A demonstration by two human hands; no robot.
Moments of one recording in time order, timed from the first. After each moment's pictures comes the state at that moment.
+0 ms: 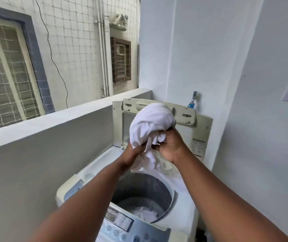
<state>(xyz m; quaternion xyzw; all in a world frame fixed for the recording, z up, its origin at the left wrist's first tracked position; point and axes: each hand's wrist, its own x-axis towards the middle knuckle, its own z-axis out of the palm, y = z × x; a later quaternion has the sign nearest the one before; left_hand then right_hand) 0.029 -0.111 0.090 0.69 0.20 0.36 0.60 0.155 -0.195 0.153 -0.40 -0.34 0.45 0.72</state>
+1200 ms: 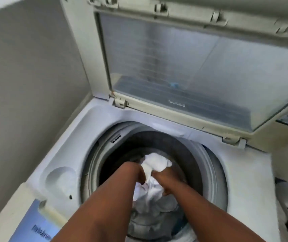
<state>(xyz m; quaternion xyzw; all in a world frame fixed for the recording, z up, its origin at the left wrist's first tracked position) 0.099 0.061 -0.194 0.73 0.38 -0.45 0.34 0.184 -0.052 -0.216 -0.83 -0.11 0.50 0.21</state>
